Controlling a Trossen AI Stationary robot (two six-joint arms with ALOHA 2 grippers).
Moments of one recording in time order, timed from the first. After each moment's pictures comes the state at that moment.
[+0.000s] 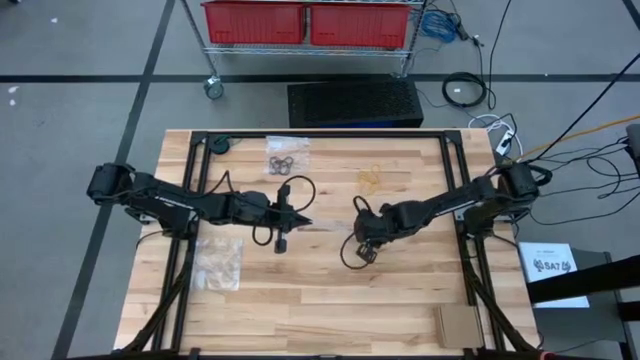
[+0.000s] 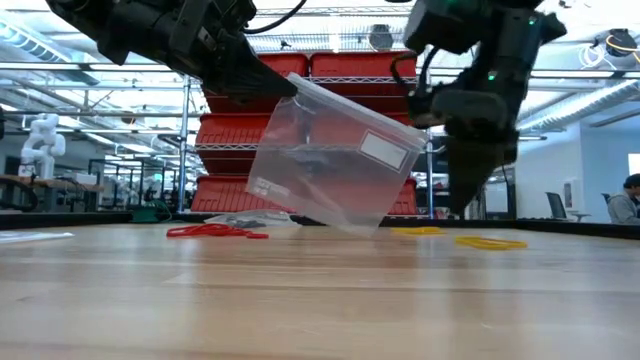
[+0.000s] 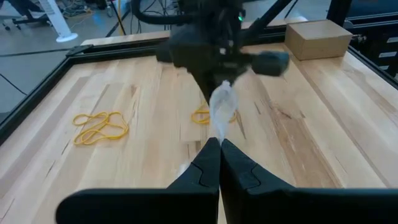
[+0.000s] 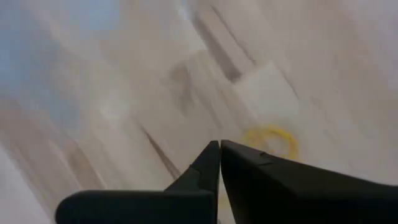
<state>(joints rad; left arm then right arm) -0.06 1.32 0.60 0.40 -0.04 0.09 0.17 1.62 0.94 -0.60 0.13 0.73</state>
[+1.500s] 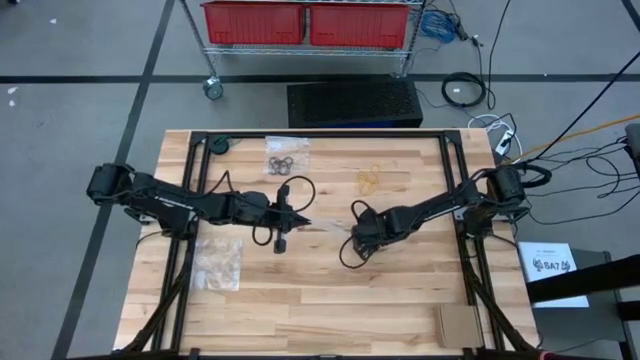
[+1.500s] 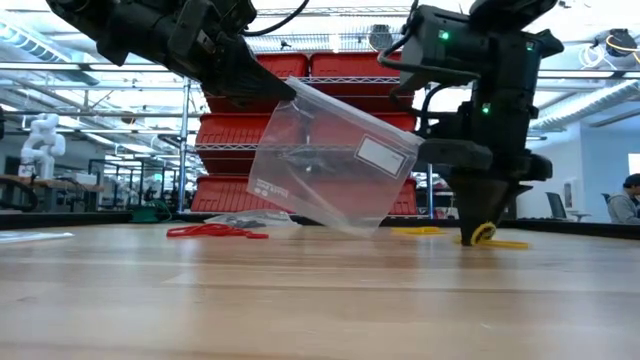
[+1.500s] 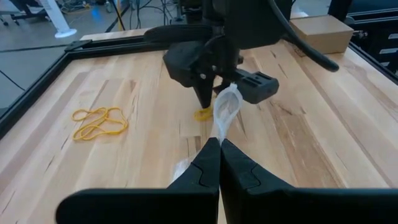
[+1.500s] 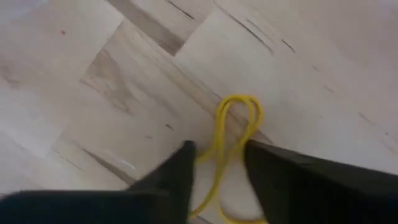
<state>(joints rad) -0.06 1.31 0.60 0.38 -0.04 0.09 0.17 1.78 0.94 -0.64 0.15 1.05</state>
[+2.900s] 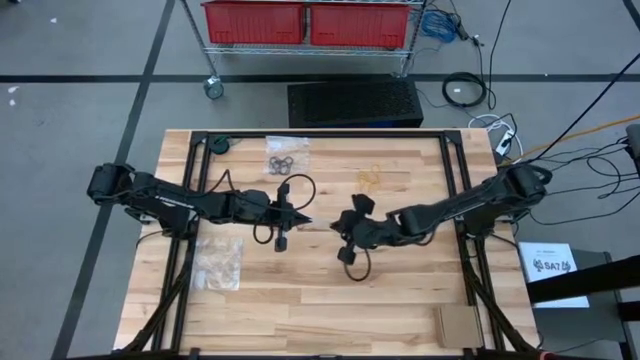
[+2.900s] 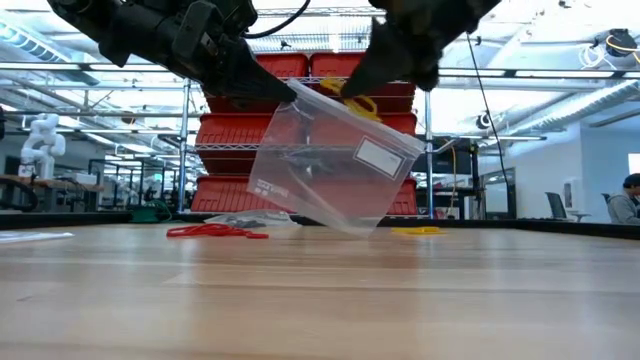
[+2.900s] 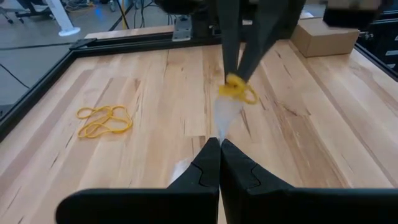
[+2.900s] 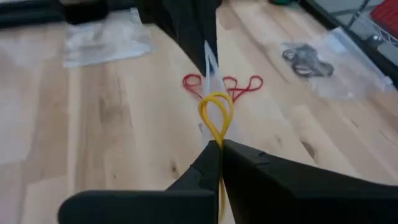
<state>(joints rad) -0.05 1.31 0.60 0.38 -0.04 0.08 0.25 1.60 1.06 -0.16 0.49 0.36</state>
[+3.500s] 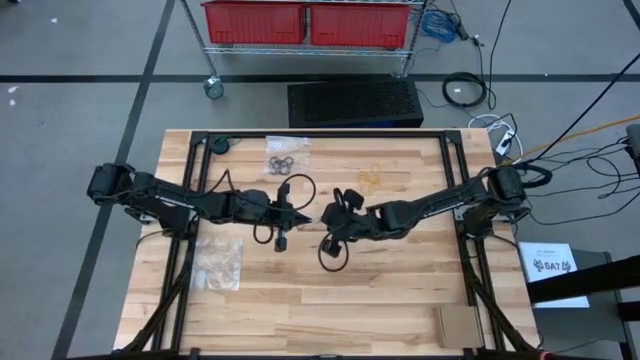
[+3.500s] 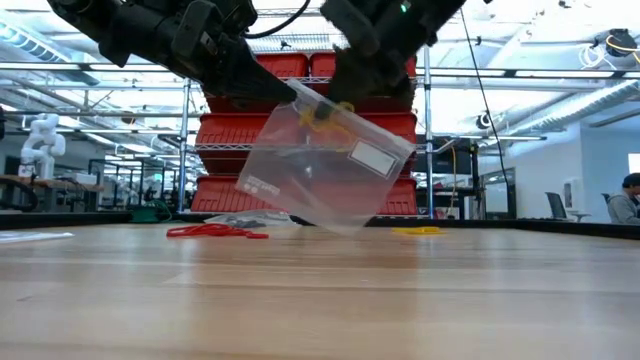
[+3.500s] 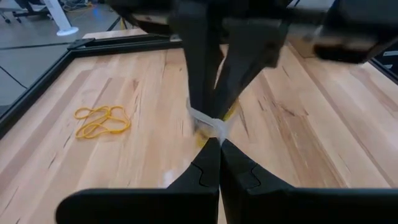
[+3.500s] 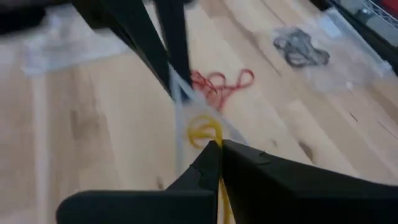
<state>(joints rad) -0.05 1.31 0.60 0.38 -0.03 0.08 0.18 1.73 1.22 -0.26 0.45 0.42</state>
